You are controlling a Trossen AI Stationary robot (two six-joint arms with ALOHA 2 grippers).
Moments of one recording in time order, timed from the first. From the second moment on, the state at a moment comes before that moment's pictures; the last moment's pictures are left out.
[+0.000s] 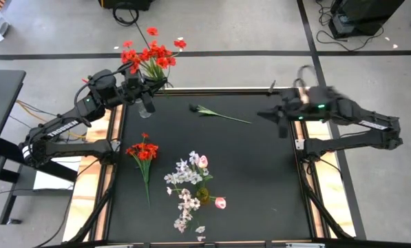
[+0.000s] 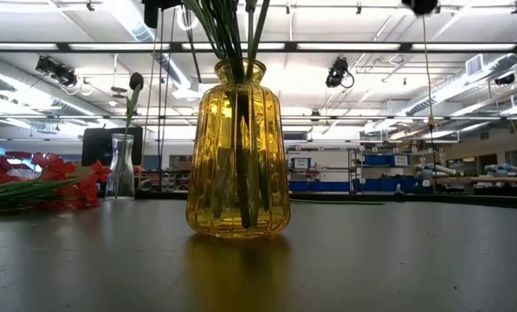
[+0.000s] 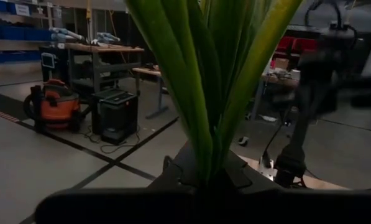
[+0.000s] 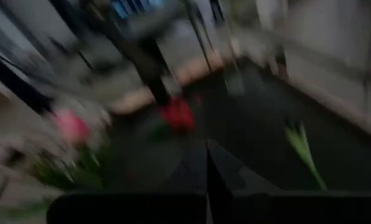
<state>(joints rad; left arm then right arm) 0.54 0.90 1.00 -0.03 0.12 -0.12 -0.16 0.82 1.10 -0.57 0.00 0.40</state>
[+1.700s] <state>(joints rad) 0.88 0.59 0.79 -0.23 -0.18 0.08 -0.16 0.70 1.10 -0.30 -0.11 0.16</state>
